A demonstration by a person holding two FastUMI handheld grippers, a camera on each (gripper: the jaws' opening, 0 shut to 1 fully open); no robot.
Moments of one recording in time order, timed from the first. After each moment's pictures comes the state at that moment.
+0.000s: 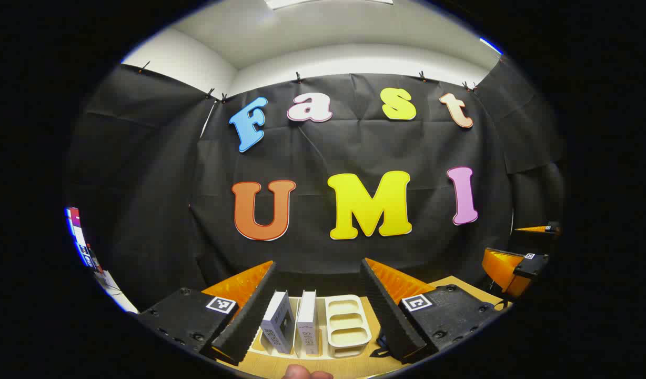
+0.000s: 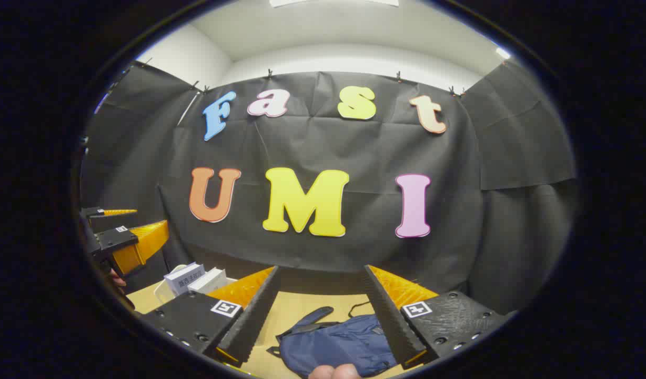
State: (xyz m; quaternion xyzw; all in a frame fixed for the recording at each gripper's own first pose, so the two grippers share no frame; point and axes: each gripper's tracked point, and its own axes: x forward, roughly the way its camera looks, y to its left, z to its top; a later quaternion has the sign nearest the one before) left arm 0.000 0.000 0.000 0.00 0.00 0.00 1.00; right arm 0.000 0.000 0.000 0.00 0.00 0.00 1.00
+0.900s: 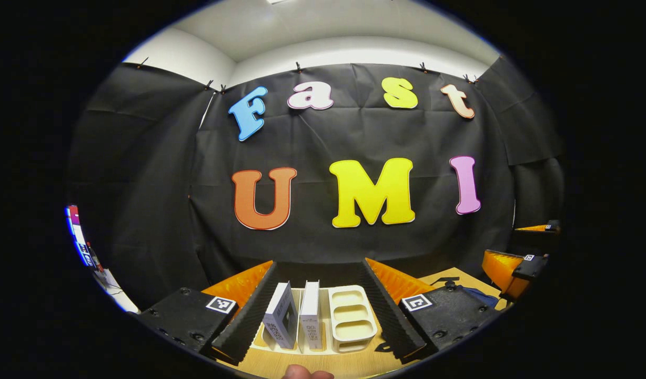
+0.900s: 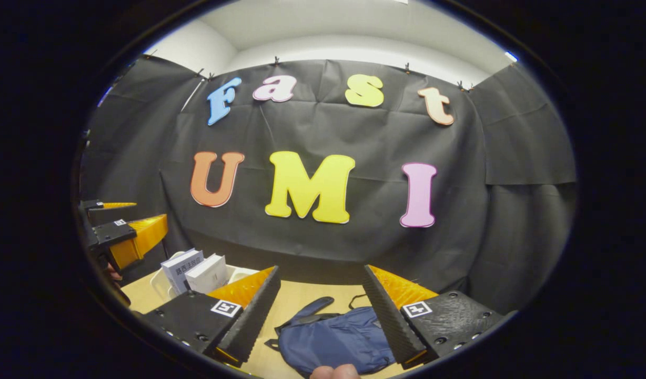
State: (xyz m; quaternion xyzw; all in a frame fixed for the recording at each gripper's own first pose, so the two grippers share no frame) left arm 0.008 0.010 -0.022 0.00 0.03 0.00 1.00; right arm 0.007 0.010 -0.022 -0.02 0.03 0.00 1.00
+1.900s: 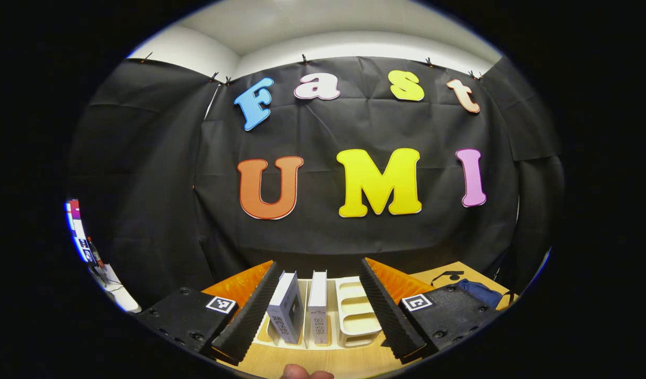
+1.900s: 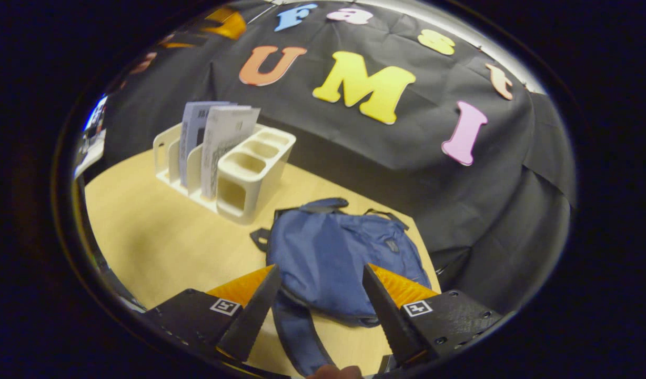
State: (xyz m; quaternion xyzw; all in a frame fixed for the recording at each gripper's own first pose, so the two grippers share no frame) left arm 0.007 0.028 -0.049 0.00 0.05 0.01 1.00; right arm -0.047 -0.013 -0.299 -0.21 0.27 0.05 0.94
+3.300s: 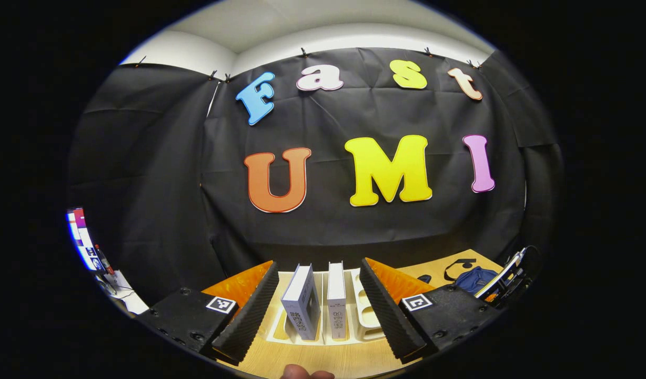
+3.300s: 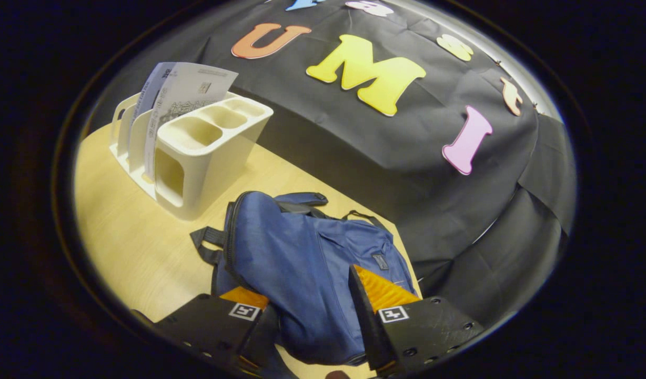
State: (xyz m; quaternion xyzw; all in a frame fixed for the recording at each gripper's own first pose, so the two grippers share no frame) left arm 0.013 0.051 -0.063 0.02 0.07 0.03 1.00; right arm 0.065 -0.024 -0.306 -0.26 0.24 -0.03 0.94
